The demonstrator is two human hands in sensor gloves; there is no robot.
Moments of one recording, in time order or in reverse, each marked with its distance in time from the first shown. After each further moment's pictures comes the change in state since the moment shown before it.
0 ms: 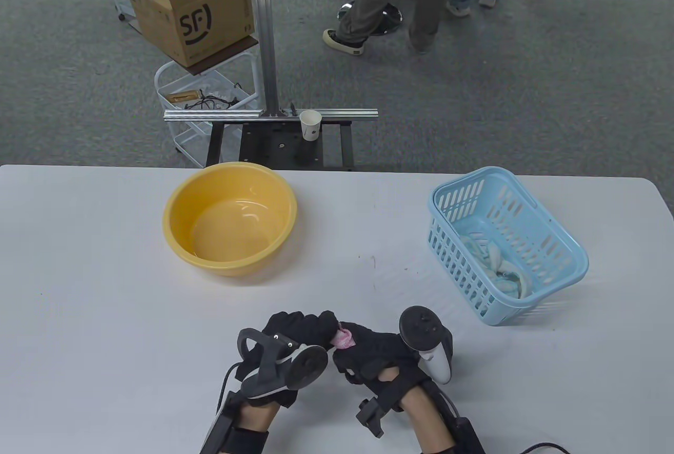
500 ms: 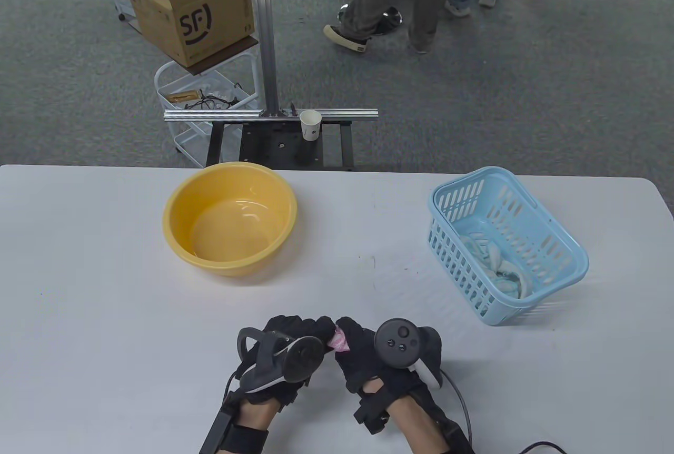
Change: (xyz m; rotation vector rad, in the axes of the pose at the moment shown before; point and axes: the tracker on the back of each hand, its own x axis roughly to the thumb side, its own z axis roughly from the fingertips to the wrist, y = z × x) left_hand -0.004 -0.014 -0.002 -0.090 0.023 0.055; right_hand 0.019 0.007 0.005 -0.126 -0.066 0.382
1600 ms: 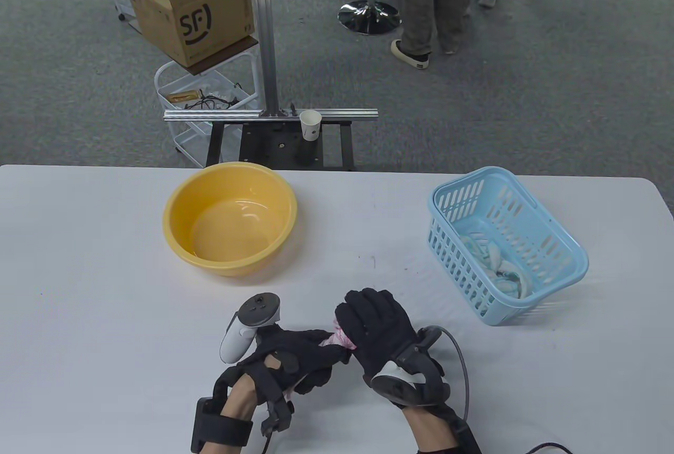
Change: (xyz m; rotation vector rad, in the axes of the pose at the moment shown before) left_hand -0.035 -0.038 -0.005 -0.682 0.060 1.349; right_hand 0.029 -0.015 0.019 -0.444 -0.627 0.646
